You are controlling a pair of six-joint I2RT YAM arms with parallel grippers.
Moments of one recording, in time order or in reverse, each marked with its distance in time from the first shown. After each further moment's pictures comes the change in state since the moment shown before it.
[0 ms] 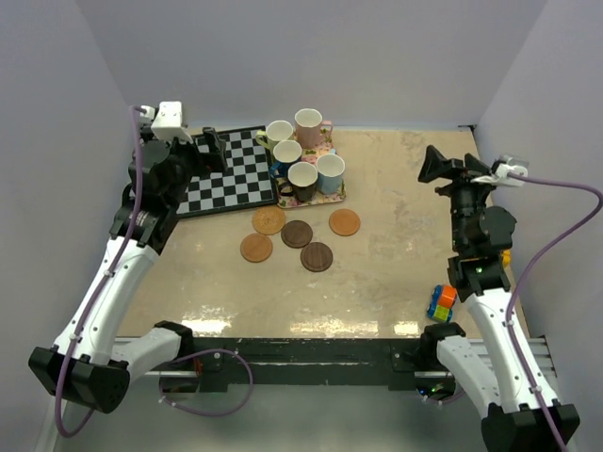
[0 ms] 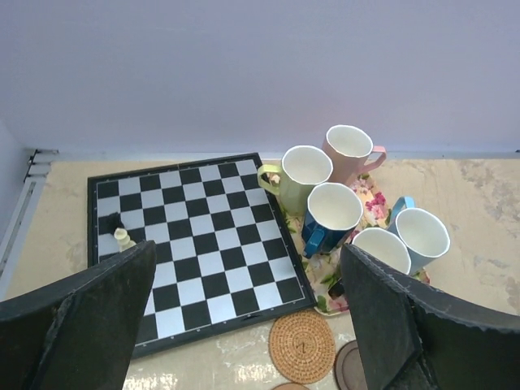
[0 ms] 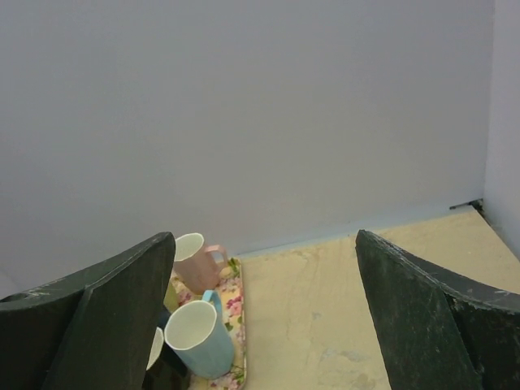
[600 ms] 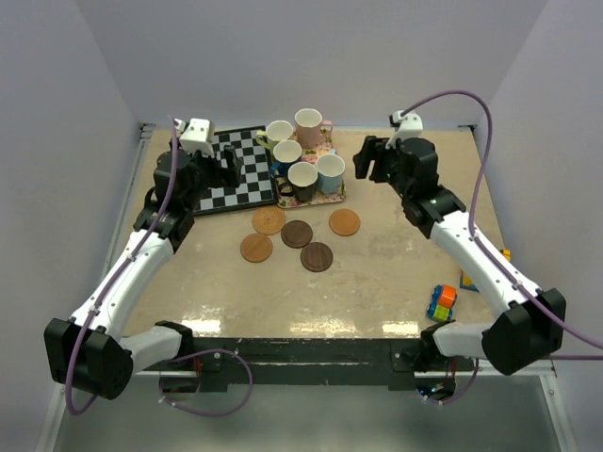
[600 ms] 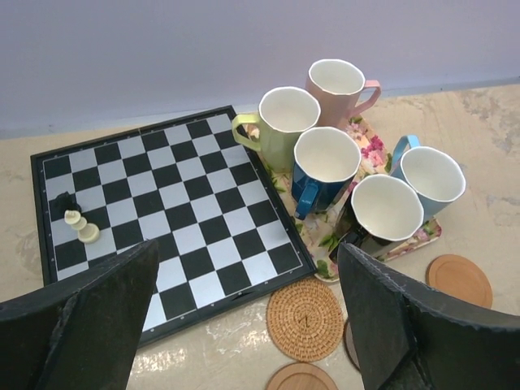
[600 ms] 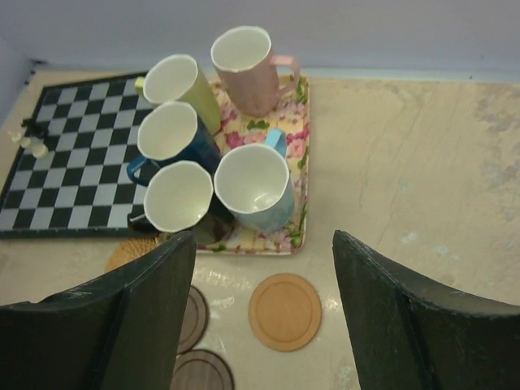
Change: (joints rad) left arm -0.001 0.080 -0.176 0.169 0.121 0.062; right arm 0.241 0.518 0.407 -0.419 -0.092 -0.029
